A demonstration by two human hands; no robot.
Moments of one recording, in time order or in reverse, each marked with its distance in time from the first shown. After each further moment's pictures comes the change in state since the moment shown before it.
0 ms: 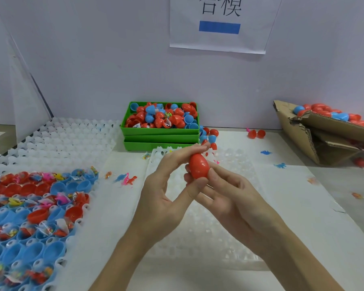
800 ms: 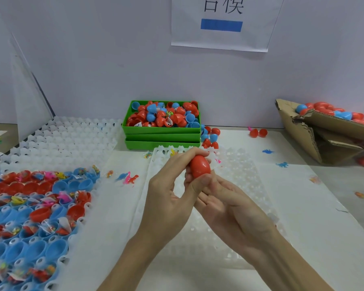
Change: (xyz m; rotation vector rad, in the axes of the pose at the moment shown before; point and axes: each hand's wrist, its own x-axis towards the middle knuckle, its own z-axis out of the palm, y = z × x) left_hand -0.001 0.006 0.013 -0.009 0.130 -0.059; right_hand 0.002 0.019 0.004 0.206 -0.004 0.037
